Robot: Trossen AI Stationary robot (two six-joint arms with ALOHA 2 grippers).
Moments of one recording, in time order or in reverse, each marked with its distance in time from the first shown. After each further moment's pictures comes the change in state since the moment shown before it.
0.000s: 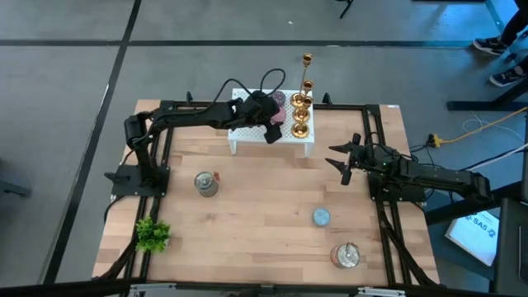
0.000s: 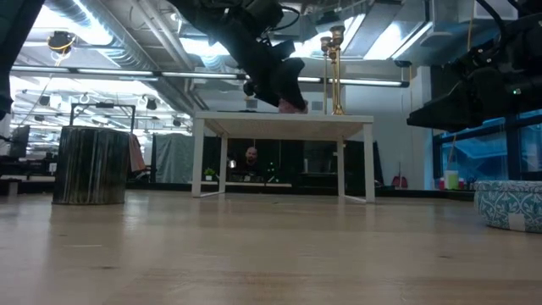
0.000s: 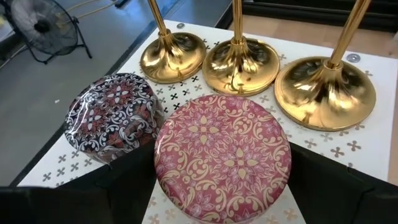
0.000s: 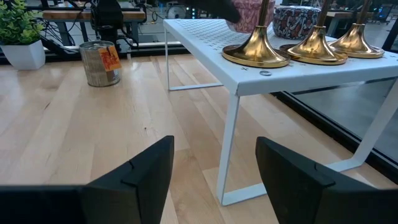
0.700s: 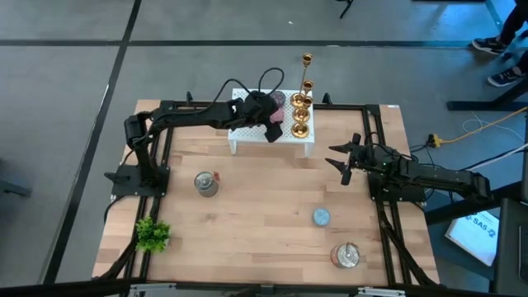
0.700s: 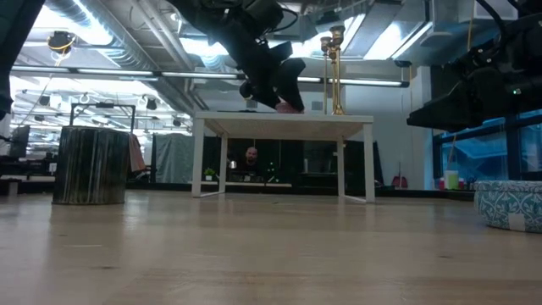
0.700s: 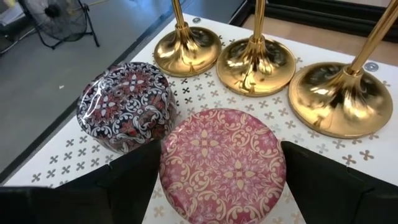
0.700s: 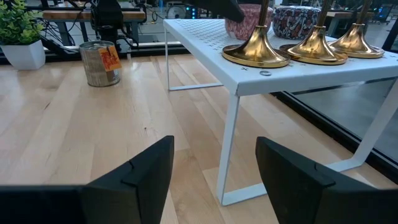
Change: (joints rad) left arm 0.002 0.001 0.000 -0.008 -0.035 -0.081; right arm 0.000 0.000 0.000 0.000 0.000 0.000
